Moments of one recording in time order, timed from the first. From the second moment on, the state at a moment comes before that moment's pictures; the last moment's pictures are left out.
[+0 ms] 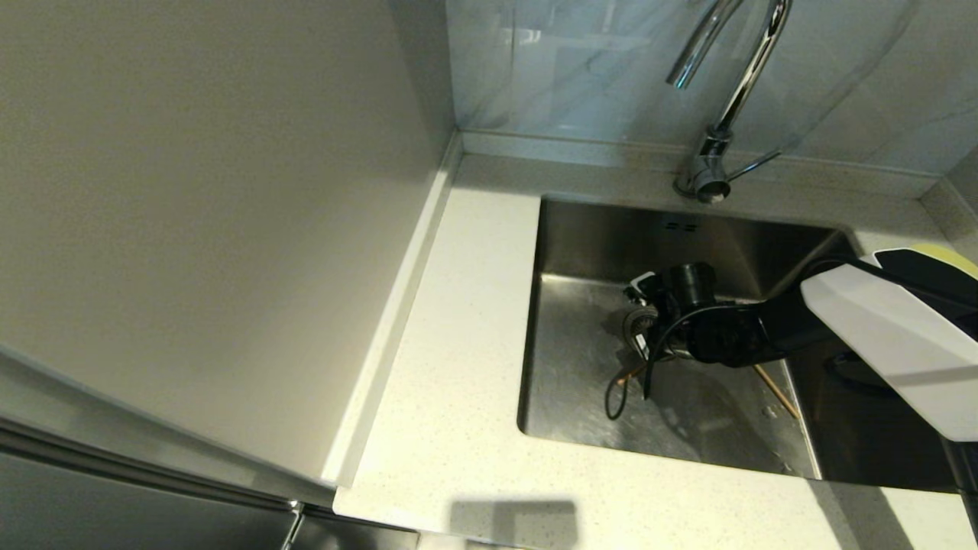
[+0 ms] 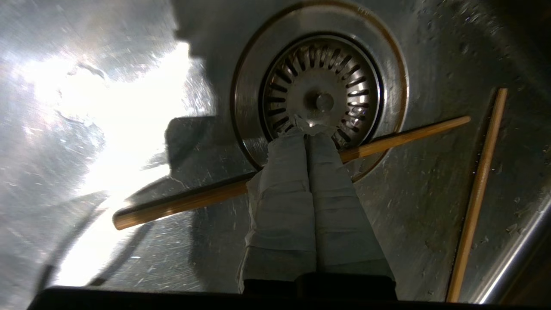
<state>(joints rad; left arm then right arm) 0.00 0.00 0.00 0.00 0.02 -0.02 0.21 2.37 -1.50 -0.24 -0.27 -0.29</state>
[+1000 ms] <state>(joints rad) 0.00 0.00 0.00 0.00 0.02 -0.02 0.16 2.53 -1.65 -0.24 -0.27 -0.48</state>
